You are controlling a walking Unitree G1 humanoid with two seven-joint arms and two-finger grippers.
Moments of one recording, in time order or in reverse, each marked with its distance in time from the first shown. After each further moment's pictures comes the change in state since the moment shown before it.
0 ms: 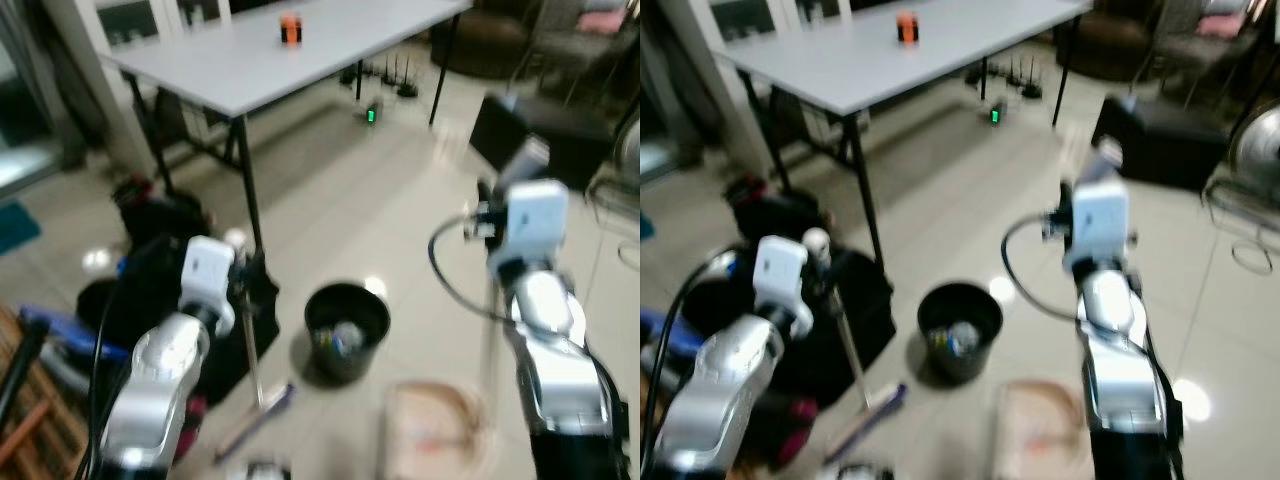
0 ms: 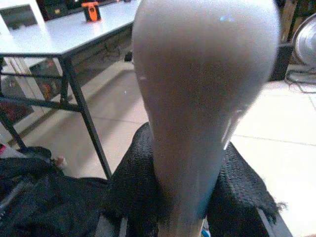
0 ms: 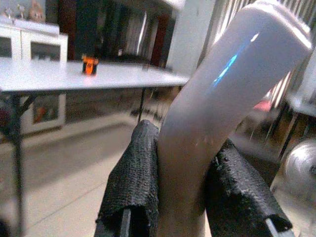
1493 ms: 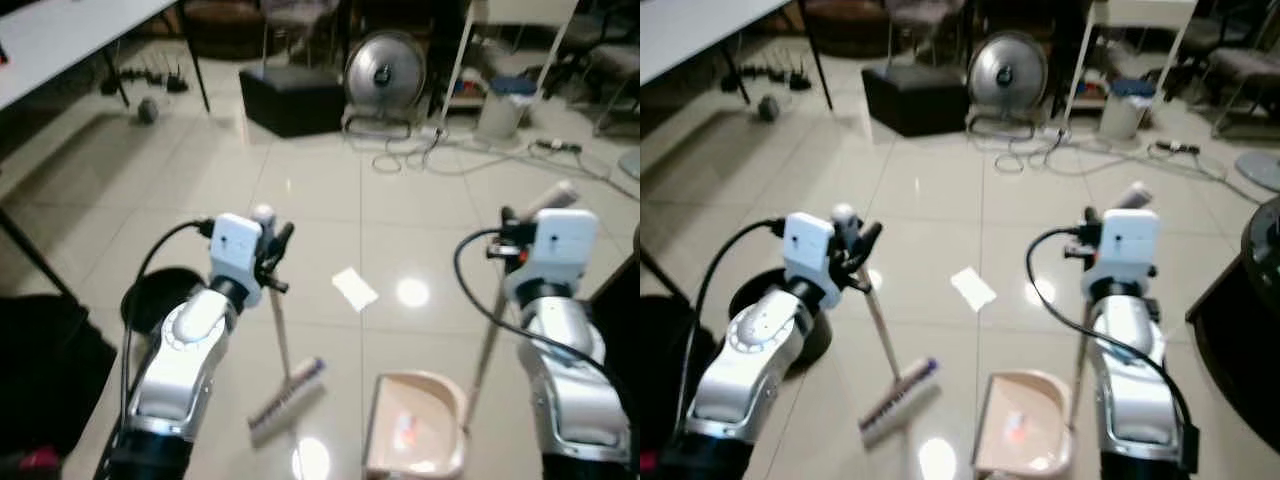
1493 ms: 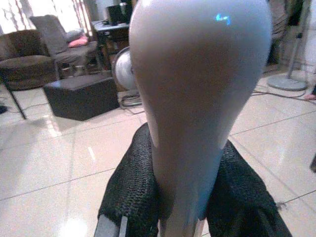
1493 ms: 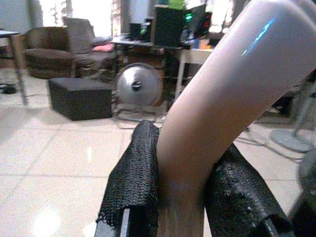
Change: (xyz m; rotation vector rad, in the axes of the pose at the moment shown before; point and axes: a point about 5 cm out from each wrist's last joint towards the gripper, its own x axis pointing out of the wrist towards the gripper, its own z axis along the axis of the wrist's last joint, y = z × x) left arm 0.021 -0.016 0.018 -0.010 -0.094 -0.051; right arm -0.016 -0.013 -0.010 0.060 0.104 -0.087
